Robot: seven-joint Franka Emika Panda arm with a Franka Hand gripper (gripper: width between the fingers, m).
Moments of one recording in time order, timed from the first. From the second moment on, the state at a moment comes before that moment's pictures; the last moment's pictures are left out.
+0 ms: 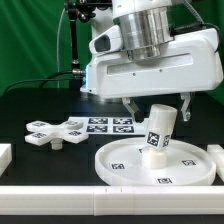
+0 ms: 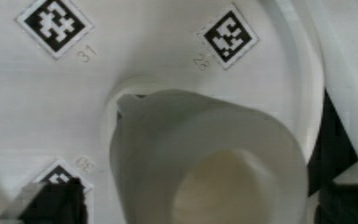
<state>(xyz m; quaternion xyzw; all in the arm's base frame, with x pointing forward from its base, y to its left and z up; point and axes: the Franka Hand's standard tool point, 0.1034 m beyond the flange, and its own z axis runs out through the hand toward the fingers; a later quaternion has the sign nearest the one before) 0.553 0.042 0.083 -0.96 0.27 -0.01 0.11</state>
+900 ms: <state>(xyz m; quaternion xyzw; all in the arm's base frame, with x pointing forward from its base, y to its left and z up) 0.554 0.049 0.086 -0.99 -0.14 -0.02 0.07</state>
